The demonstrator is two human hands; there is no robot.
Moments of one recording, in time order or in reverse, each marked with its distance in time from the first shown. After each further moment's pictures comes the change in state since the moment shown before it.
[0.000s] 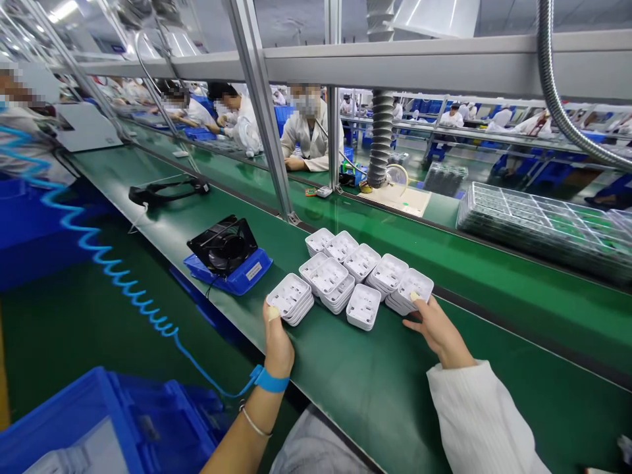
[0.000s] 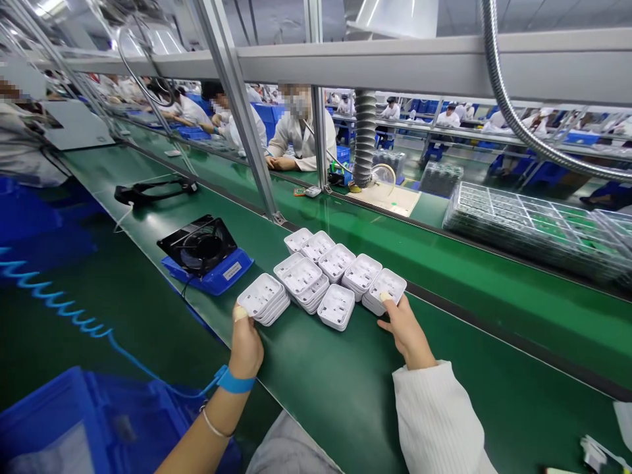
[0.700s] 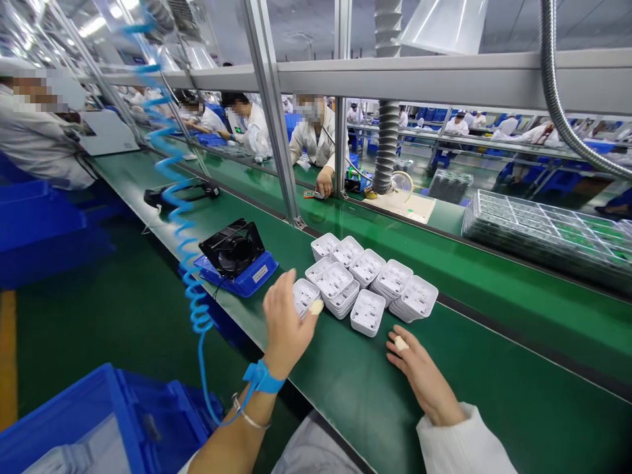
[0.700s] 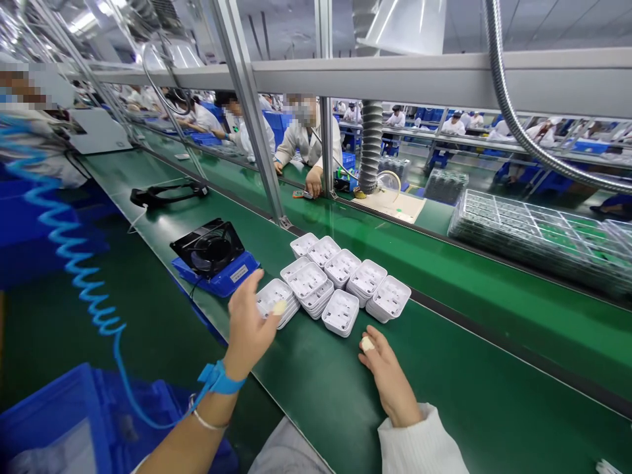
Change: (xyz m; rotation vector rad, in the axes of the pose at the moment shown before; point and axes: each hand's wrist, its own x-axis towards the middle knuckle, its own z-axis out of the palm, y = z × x) left_hand 0.007 0.080 0.013 0.886 -0.302 0.630; right_hand -0.054 0.057 0.019 0.143 -0.168 0.017
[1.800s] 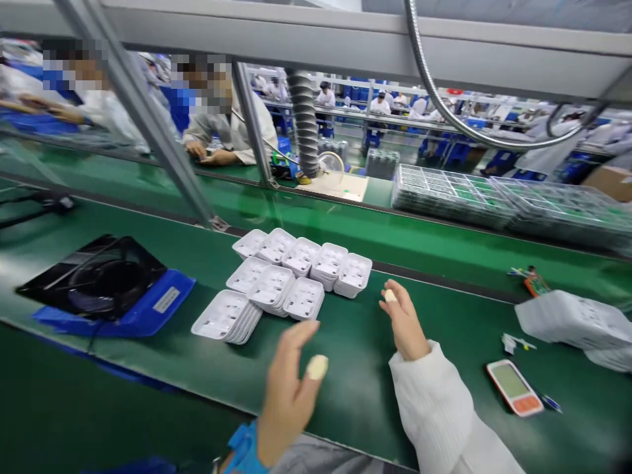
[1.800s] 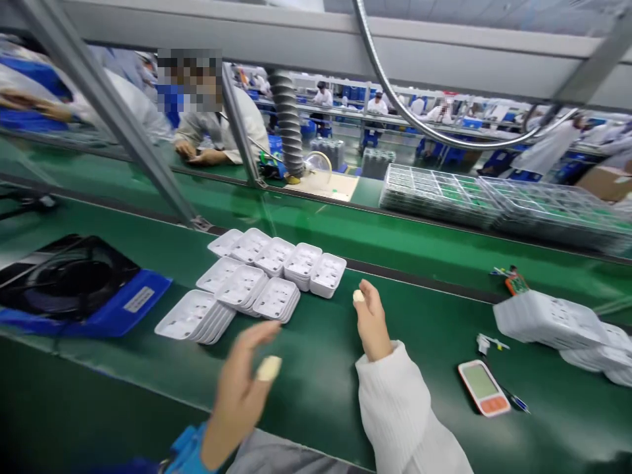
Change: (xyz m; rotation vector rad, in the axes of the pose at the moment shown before) left_hand -0.068 0.078 0.021 -0.680 -0.434 -0.076; right_hand 0.000 -0.031 -0.053 -0.056 0.413 -0.430
